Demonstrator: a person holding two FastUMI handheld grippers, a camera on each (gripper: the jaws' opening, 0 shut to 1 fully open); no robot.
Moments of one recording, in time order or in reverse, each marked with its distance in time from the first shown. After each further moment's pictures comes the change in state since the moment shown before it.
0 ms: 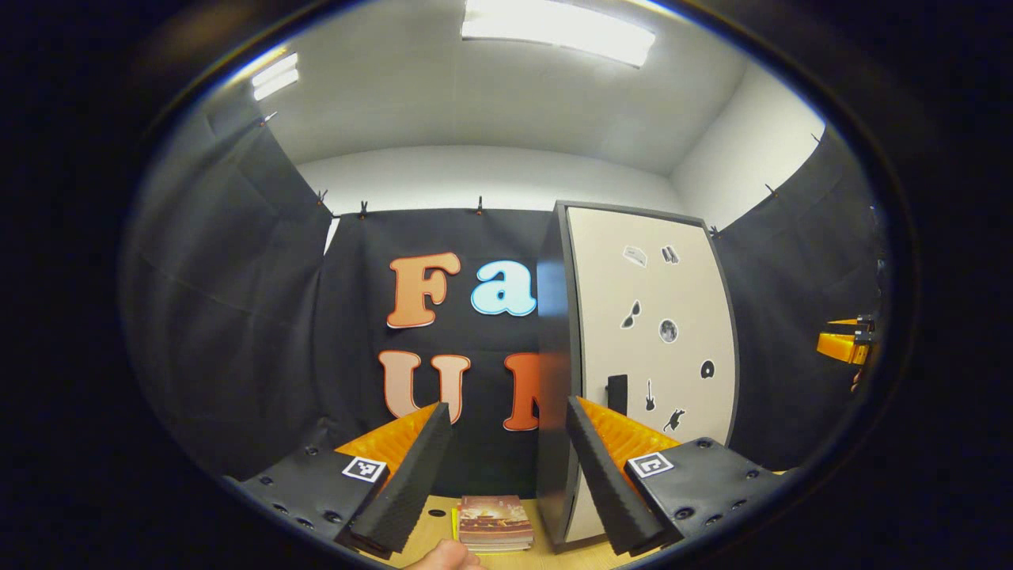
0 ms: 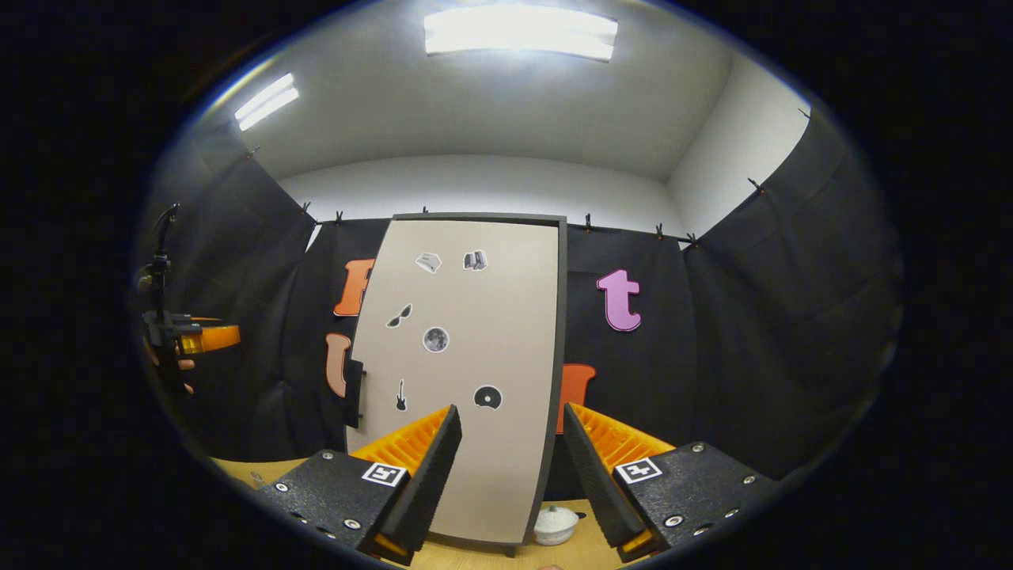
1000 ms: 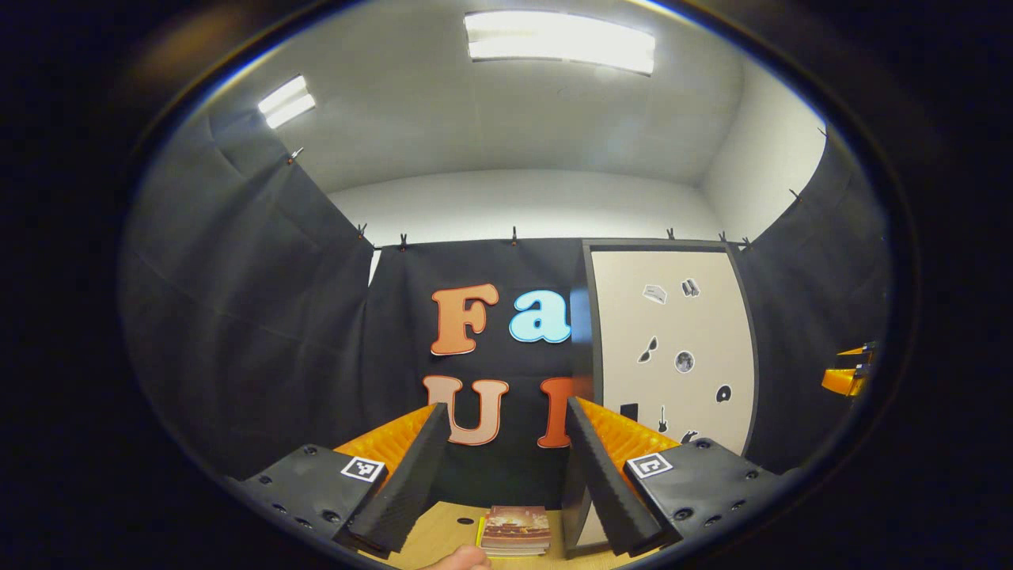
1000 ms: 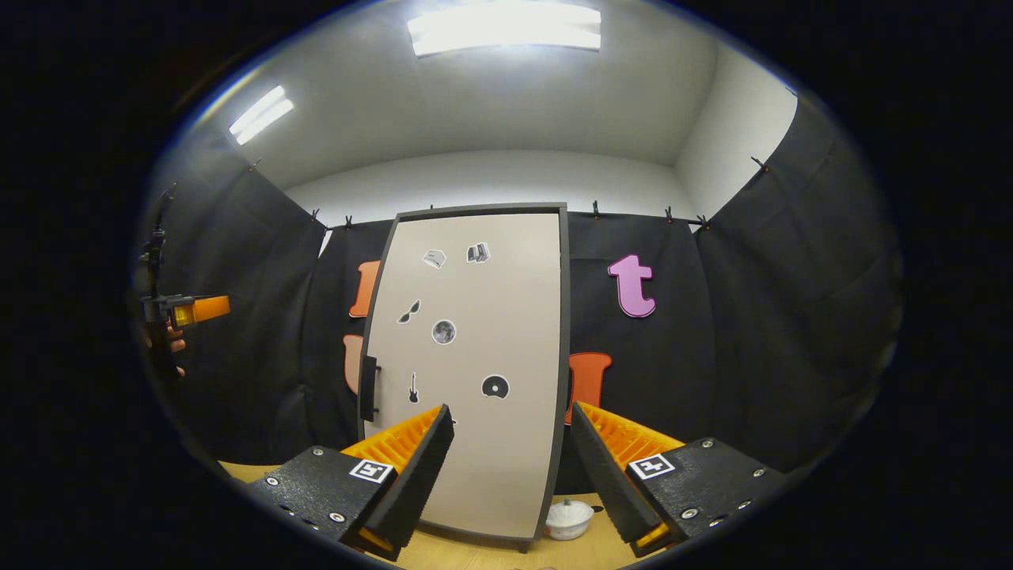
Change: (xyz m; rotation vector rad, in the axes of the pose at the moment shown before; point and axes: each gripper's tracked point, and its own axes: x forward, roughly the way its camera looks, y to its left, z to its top) left arm -0.036 -0.006 0.061 0.034 -0.051 0.149; right arm 0.002 0.006 -0.005 0.070 0.017 0.083
